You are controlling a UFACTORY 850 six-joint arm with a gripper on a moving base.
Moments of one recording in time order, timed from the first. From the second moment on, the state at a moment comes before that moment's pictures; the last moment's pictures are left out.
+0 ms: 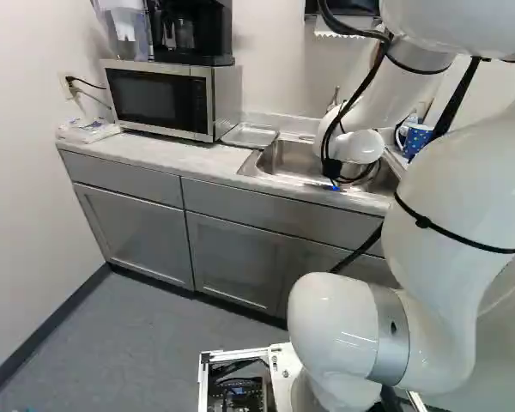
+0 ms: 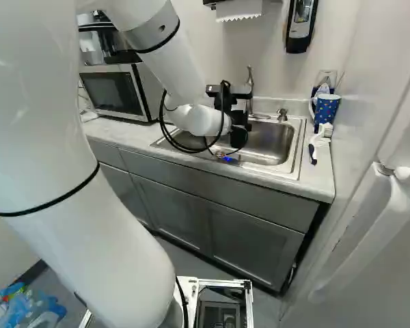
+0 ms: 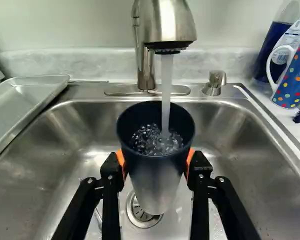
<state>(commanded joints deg) -21.6 -1.4 -37.7 0.1 29.7 0.0</state>
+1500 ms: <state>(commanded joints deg) -19.9 -1.2 -37.5 0.1 29.7 0.0</state>
